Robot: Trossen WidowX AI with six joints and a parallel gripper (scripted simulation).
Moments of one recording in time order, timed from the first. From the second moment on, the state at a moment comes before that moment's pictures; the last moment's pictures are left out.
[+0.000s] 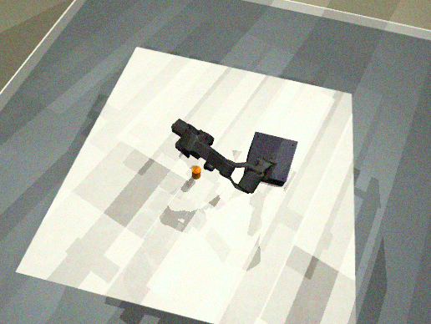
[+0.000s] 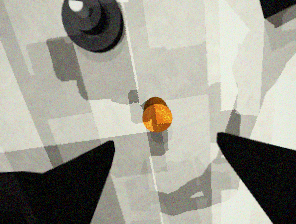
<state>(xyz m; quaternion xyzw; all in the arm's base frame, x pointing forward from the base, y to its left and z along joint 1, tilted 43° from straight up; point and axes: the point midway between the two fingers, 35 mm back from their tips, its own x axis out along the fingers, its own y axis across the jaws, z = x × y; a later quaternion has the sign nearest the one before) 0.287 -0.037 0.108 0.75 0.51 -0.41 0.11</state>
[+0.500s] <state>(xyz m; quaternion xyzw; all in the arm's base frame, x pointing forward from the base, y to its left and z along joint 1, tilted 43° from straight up) 0.288 -0.037 0.109 0.67 0.61 -0.21 0.36</state>
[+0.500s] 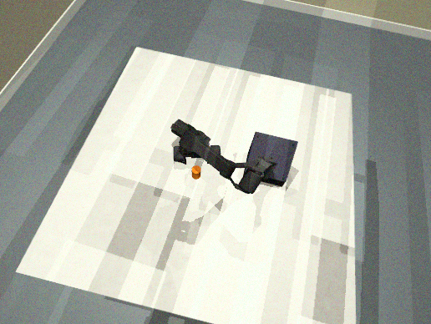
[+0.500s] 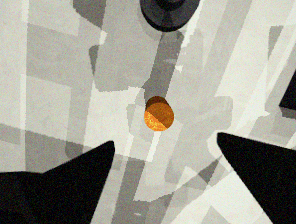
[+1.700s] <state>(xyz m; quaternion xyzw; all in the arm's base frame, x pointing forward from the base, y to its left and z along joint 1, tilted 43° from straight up) 0.303 0.005 0.060 0.65 0.62 -0.19 0.39</state>
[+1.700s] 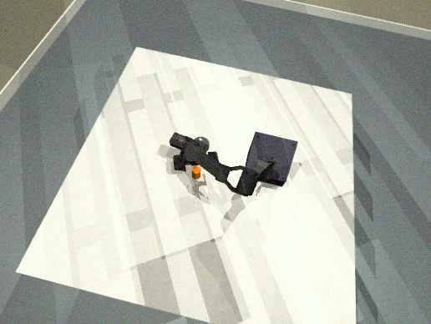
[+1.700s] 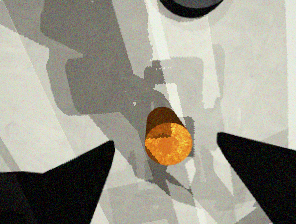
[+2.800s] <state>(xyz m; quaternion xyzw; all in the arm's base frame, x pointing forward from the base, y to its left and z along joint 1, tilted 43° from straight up) 0.308 0.039 0.026 0.65 0.62 -0.19 0.39</state>
